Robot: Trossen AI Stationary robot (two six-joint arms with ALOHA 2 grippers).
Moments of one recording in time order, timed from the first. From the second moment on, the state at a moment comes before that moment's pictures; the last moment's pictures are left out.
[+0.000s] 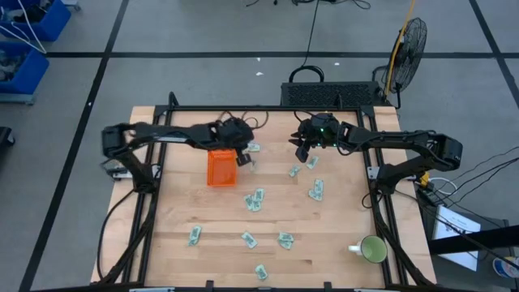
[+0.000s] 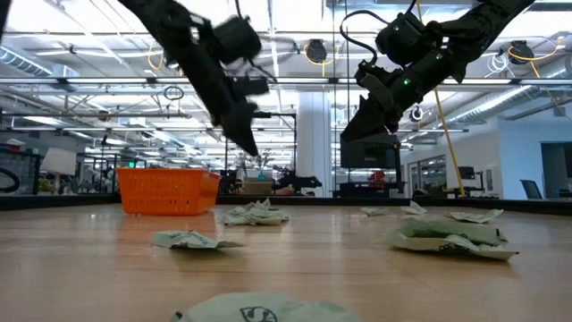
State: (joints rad) left arm 0.30 1.62 1.06 -0.31 -0.19 0.10; right arm -0.43 1.33 0.69 0.04 -0.05 0.05
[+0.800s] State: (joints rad) left arm 0.18 1.89 1.06 -0.19 -0.06 0.25; right arm -0.43 1.33 0.69 0.04 -0.05 0.05
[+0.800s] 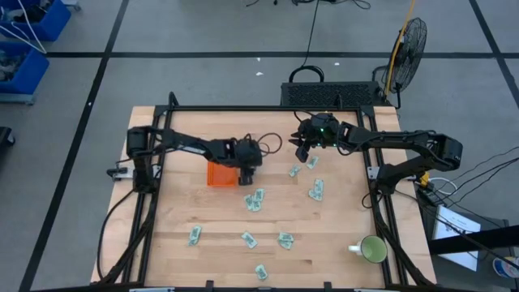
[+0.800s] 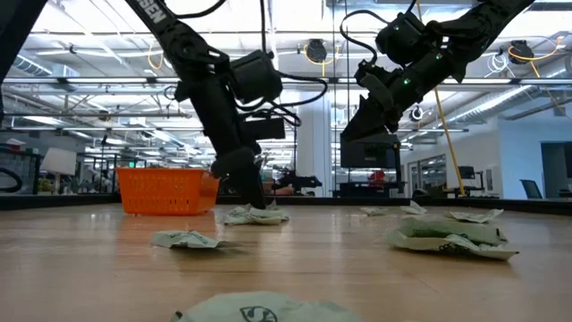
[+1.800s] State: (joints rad) left arm 0.18 1.45 1.06 -0.74 -0.08 0.02; right arm -0.43 1.33 0.69 0.08 -0.05 0.05
